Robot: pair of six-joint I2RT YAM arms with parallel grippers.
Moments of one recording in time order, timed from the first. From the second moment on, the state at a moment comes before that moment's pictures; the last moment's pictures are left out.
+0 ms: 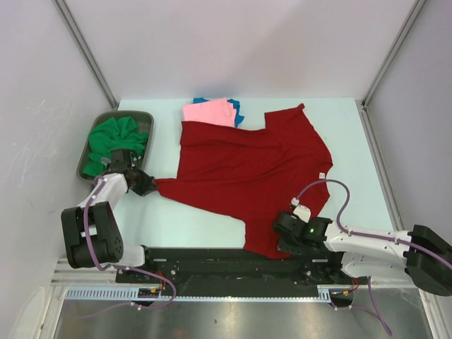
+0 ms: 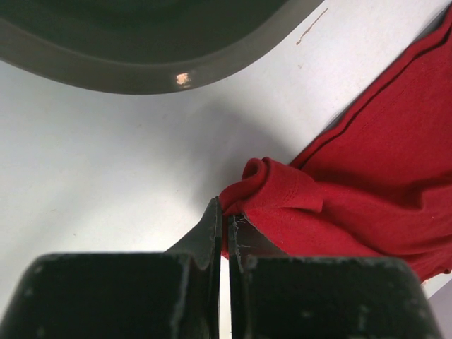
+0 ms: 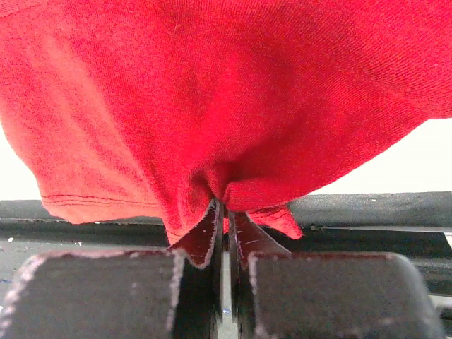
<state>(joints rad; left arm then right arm) 0.20 1.39 0.77 -0.46 0.16 -0.75 1.10 1.06 0.44 -0.63 0.20 1.32</state>
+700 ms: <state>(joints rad) 0.12 1.06 0.70 -0.54 0.19 -0.67 1.10 0.67 0.55 -0.91 0.48 1.33</state>
